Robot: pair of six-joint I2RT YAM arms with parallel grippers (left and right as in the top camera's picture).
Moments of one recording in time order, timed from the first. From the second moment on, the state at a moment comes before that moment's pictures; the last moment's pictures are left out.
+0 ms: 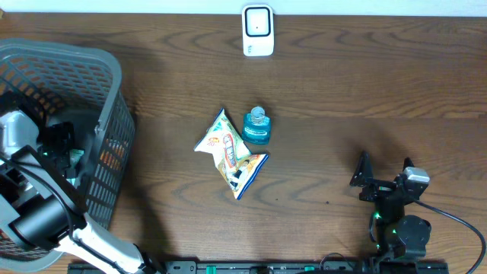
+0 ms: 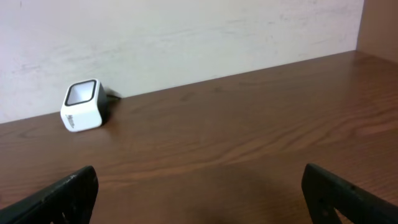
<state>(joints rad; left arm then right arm) 0.66 1.97 1.37 -0.93 0.00 -1.12 -0.04 0.01 0.01 -0.07 0.04 0.21</state>
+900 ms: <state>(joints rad) 0.65 1.64 1.35 -0.96 0.01 -0.99 -0.04 0.01 0.01 -0.07 0.04 0.21</state>
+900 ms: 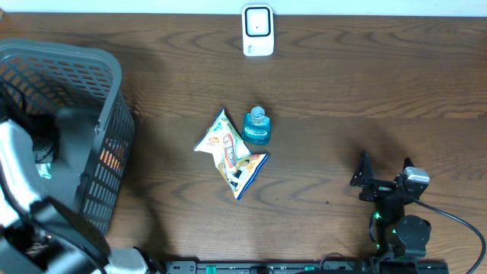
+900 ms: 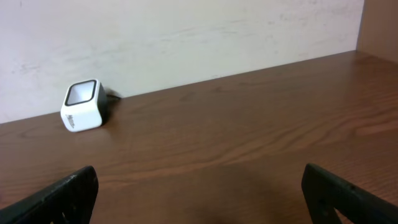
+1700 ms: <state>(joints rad) -0.11 1.02 1.35 -0.81 -0.11 -0.80 -0.04 0.01 0.01 -0.07 0.04 0.21</state>
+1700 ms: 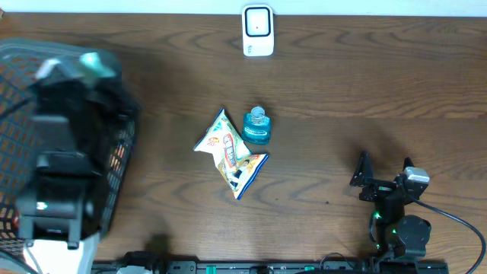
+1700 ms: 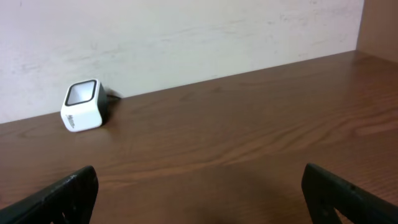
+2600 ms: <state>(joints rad) -1.01 1.95 1.35 -0.45 -0.25 -0.33 -0.04 0.01 0.01 -0.07 0.04 0.21</state>
